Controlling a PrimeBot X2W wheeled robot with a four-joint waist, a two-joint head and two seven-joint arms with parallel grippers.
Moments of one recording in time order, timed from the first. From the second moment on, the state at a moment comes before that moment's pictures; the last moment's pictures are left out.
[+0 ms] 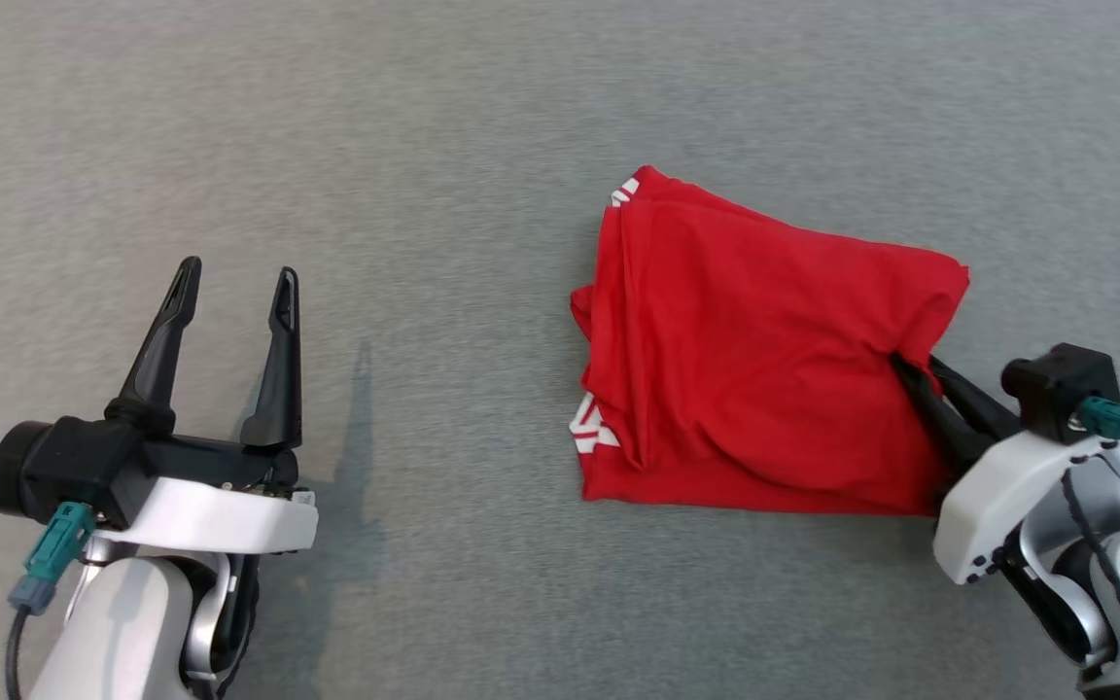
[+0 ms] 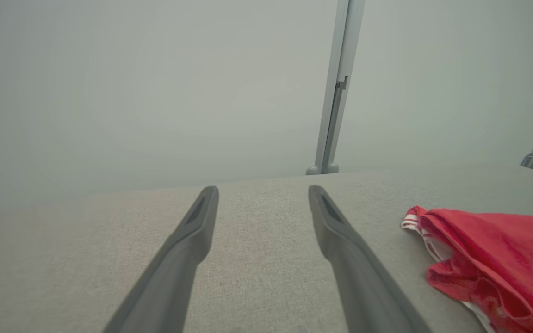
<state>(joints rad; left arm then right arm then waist) -0.25 0.24 -0.20 0.04 -0.34 0.07 -0.26 -0.31 -0.31 0.26 0.13 0.30 0.13 0.20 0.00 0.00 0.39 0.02</state>
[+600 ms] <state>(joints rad) -0.28 0.35 -0.23 -0.15 -0.28 0.07 -0.10 -0.51 -0.54 0.21 0.17 0.24 0.13 0.06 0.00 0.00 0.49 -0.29</state>
